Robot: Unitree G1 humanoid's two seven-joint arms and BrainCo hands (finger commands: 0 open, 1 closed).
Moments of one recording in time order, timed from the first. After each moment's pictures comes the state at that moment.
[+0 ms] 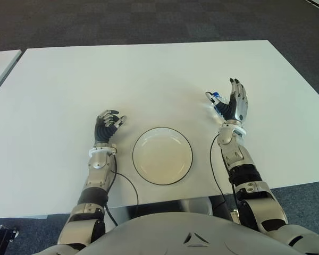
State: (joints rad) left arm -0.07 0.08 0.14 0.64 0.04 -0.52 0.13; right arm -0.32 -0.20 0.06 0.50 -0.70 0.03 -0.59
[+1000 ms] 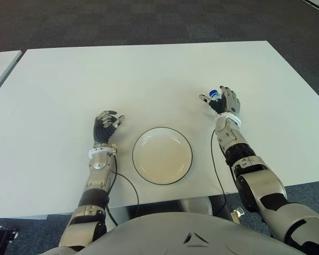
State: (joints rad) left arm -0.06 0.06 0.15 0.60 0.04 -0.48 0.17; right arm -0.60 -0.22 0.18 0.93 -0.67 0.24 -0.42
